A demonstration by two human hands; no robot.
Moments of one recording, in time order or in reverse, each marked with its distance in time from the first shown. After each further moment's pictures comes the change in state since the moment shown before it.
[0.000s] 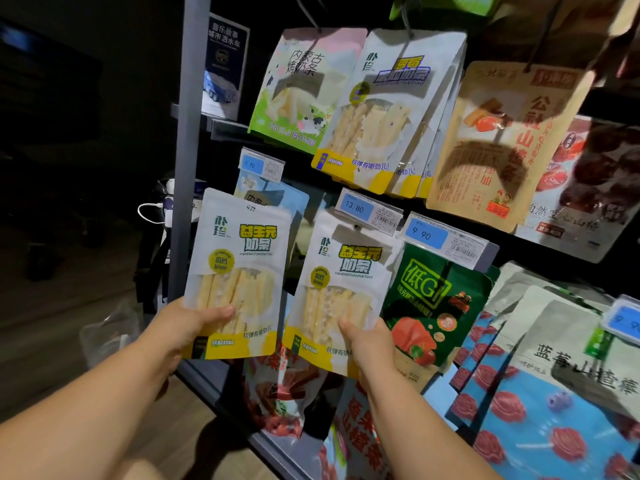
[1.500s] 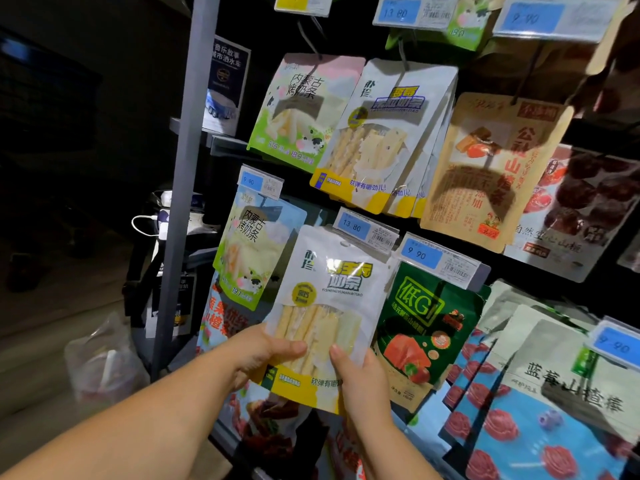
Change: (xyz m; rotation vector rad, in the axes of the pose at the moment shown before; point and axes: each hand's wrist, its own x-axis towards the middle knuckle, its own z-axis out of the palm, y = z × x) left_hand -0.006 -0.008 0.077 0.058 -0.539 -0.160; right_hand -0.055 -0.005 -0.007 0.044 -0.117 -0.184
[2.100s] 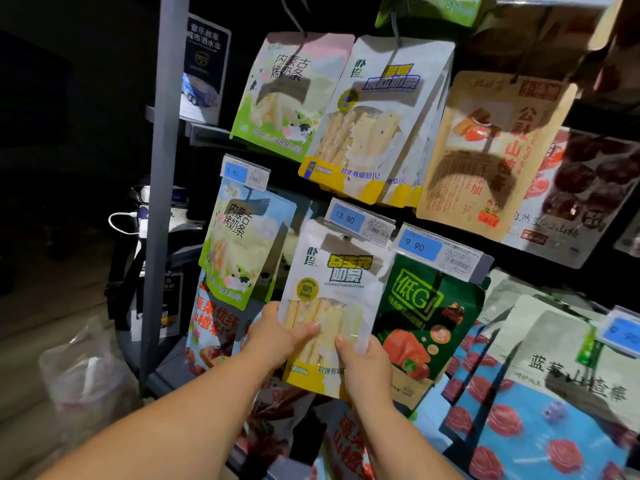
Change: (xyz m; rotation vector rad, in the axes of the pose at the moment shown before) left_hand 0.050 -0.007 0.023 0.472 0.418 0.050; right_hand 0.033 0.011 -0.001 -0.152 0.181 0.012
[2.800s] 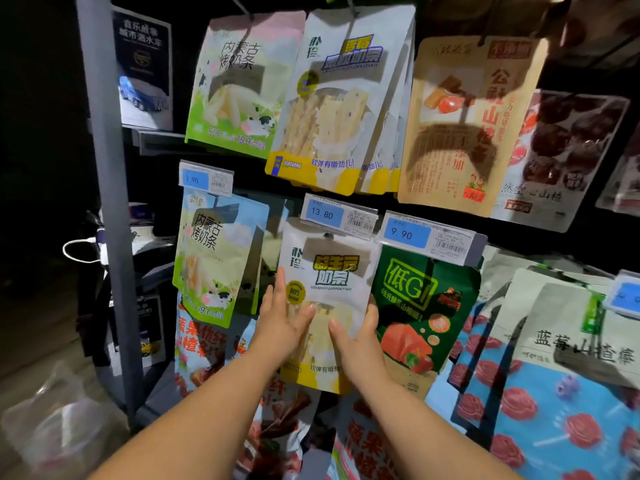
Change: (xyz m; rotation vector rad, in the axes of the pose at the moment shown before) left_hand 0.038 0.012 0.017 0.077 -0.066 0.345; right_hand 0.043 0.009 0.012 -0.105 -0.085 0.011
